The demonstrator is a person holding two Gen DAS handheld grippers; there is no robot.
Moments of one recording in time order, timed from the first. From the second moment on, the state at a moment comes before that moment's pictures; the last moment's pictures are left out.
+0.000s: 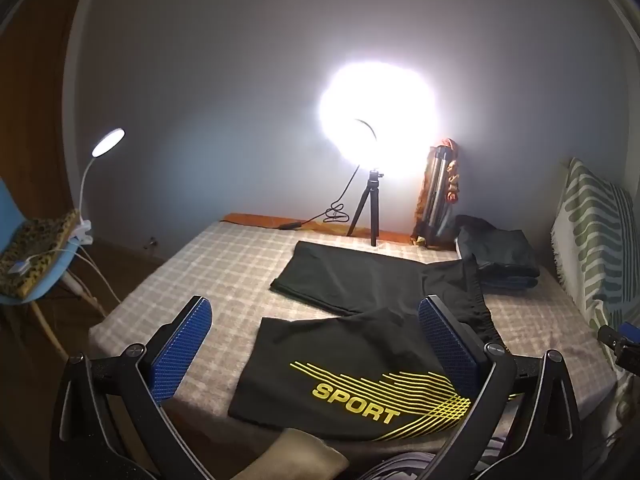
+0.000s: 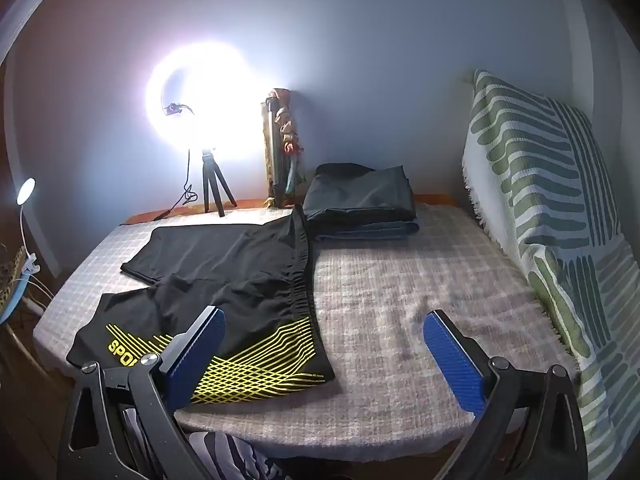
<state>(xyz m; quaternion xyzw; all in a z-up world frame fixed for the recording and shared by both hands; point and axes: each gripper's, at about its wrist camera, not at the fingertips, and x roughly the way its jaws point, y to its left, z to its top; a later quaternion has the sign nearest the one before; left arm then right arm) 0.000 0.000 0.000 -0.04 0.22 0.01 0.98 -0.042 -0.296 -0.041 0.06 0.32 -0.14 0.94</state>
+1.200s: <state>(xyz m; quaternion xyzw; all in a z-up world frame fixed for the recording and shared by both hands) 0.001 -0.003 0.004 -0.03 0.23 0.01 0.97 -0.042 -0.290 -0.037 0.06 0.31 -0.13 0.94</state>
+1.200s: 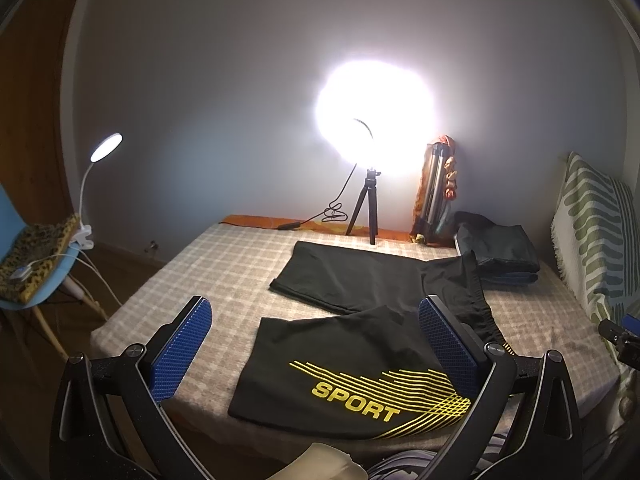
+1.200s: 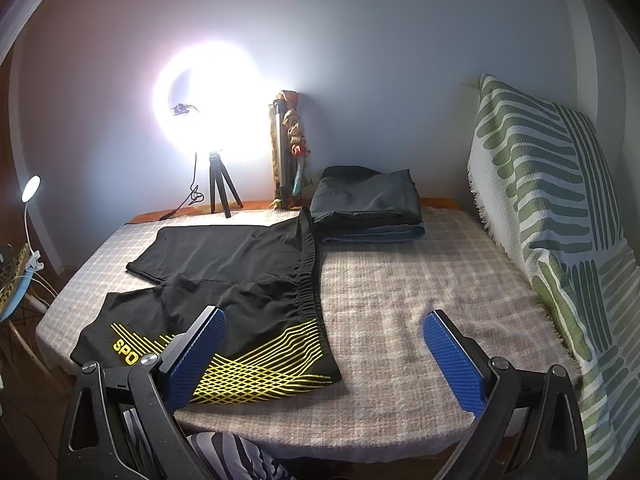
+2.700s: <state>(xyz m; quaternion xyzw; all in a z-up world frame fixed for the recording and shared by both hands) 0.006 -0.012 -0.006 -0.02 0.24 0.00 0.97 -0.043 -0.294 -0.045 0.06 0.32 -0.13 0.94</state>
